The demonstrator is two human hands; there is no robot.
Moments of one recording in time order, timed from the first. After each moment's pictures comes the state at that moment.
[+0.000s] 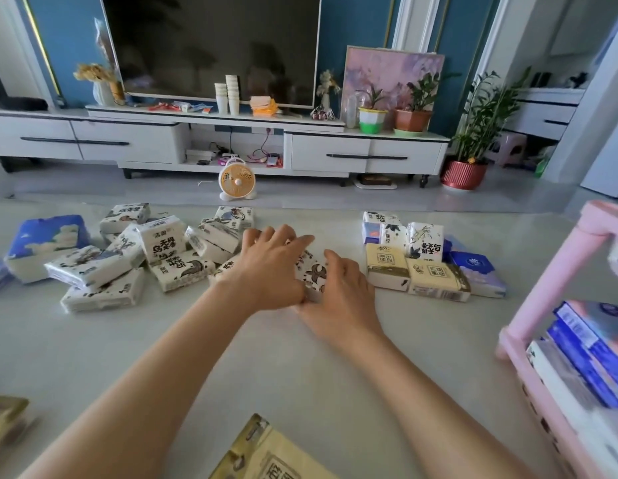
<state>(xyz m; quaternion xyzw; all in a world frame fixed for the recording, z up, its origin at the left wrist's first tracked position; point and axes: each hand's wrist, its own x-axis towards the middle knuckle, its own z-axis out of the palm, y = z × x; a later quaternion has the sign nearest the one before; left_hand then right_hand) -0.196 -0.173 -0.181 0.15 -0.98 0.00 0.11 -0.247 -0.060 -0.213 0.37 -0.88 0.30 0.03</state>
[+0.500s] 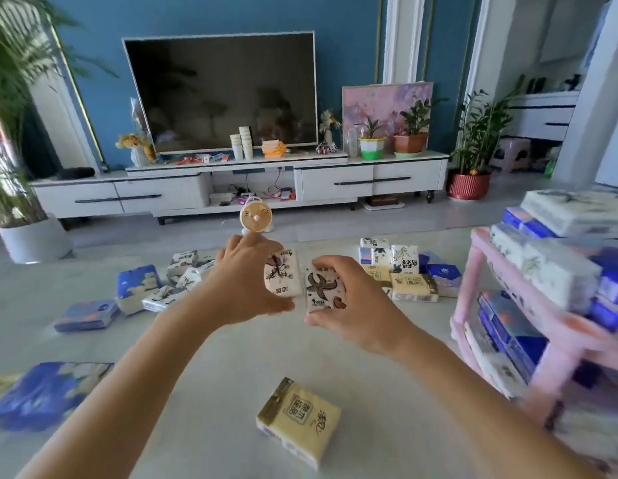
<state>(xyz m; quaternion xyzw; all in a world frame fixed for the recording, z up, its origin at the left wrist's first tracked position) -0.078 -0.116 -0.075 0.19 -0.97 -0.07 0.15 -0.181 0.024 -0.118 0.49 -0.74 0.45 -0.09</state>
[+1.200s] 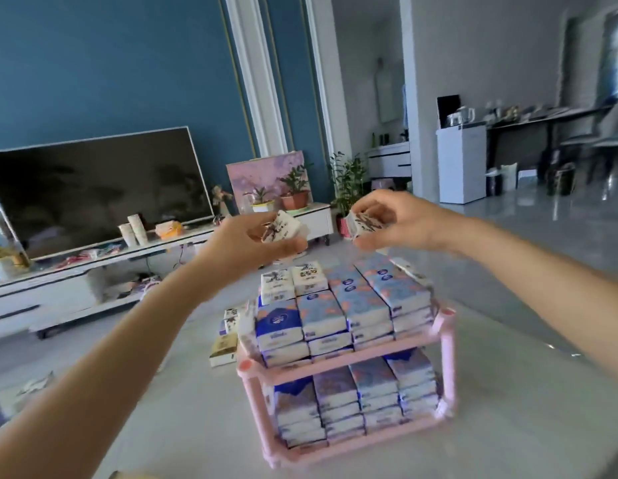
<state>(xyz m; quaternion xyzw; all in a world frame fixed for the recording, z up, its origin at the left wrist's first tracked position) -0.166 0.149 0.071 0.02 -0.92 -0.31 0.22 -0.275 0.355 0.059 0.37 -0.83 0.41 0.04</state>
